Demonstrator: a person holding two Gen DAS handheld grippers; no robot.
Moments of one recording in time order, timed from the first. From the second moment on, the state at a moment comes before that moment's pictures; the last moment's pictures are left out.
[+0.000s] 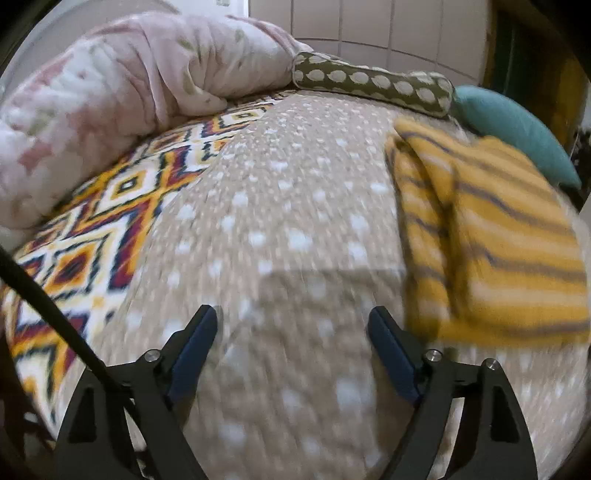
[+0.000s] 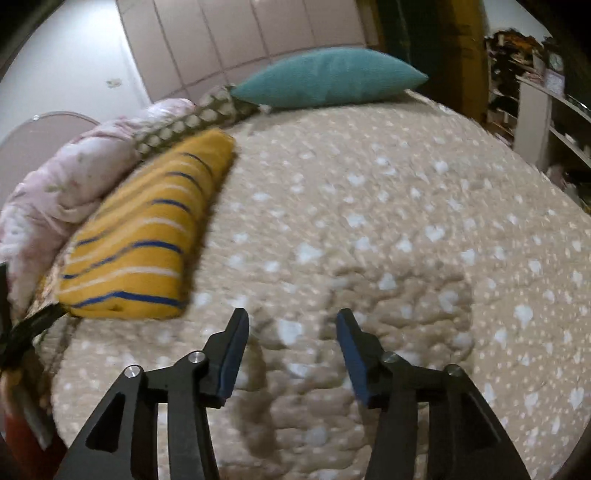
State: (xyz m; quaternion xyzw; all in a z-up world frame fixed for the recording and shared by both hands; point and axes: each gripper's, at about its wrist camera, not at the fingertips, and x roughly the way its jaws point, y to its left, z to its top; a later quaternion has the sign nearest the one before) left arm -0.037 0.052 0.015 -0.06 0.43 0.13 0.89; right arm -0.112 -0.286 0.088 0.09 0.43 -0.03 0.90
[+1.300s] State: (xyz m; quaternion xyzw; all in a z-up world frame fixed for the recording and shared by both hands) left arm -0.110 -0.028 0.024 0.00 0.47 0.16 0.87; right arm -0.126 -0.257 0.069 -0.01 0.38 -0.05 0.93
